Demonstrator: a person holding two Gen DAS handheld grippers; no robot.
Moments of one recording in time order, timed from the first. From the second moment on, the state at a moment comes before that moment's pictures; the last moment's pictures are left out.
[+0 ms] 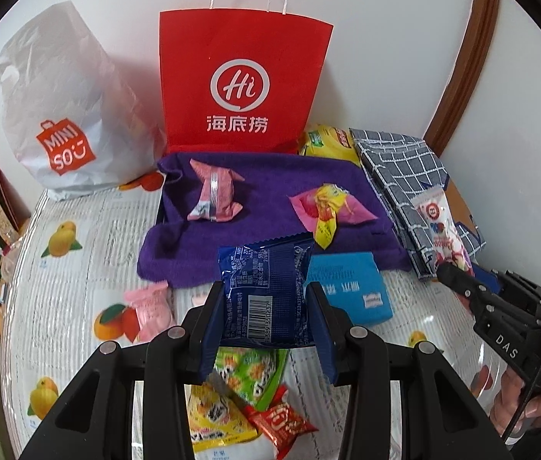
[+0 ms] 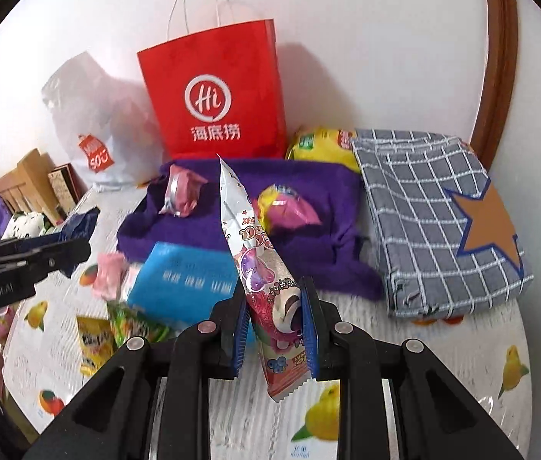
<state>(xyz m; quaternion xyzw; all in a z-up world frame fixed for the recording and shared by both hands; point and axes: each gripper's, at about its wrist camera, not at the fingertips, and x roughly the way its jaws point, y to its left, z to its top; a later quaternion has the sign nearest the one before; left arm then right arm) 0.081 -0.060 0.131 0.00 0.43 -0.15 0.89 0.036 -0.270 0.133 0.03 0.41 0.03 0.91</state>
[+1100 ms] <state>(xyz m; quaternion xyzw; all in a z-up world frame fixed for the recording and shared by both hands) 0.219 -0.055 0.084 0.00 0.48 -0.12 0.87 0.187 -0.303 0.091 0.03 0.43 0.00 0.90</state>
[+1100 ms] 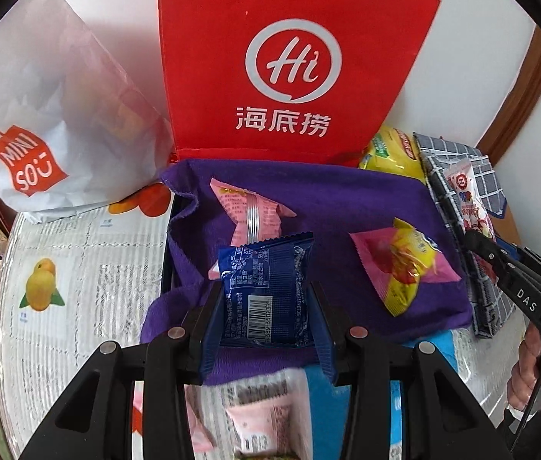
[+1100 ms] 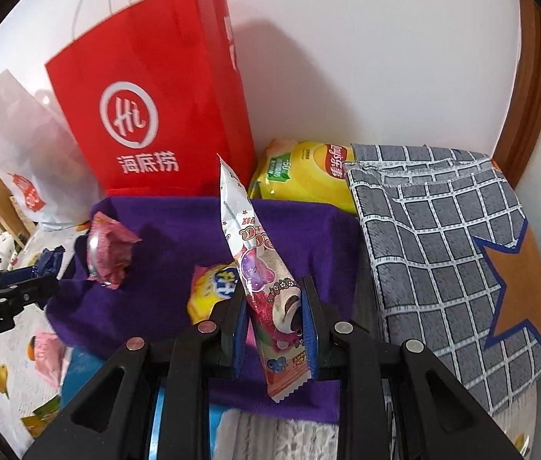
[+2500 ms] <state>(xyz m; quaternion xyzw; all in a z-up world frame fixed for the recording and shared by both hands) 0.234 -0.058 0.066 0.00 0.49 -0.11 0.86 0.195 -0.300 0.083 0.02 0.45 0.01 0.89</state>
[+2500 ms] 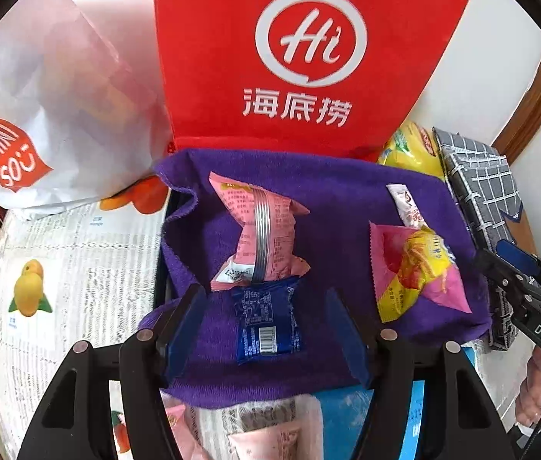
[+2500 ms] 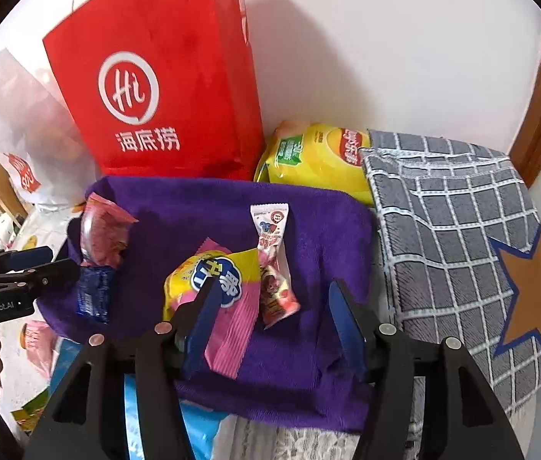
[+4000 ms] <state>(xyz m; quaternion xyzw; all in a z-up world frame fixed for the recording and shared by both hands) -0.052 0.015 0.098 -0.01 0.43 -0.08 0.90 -0.135 -0.220 0.044 0.03 0.47 0.05 0.88</state>
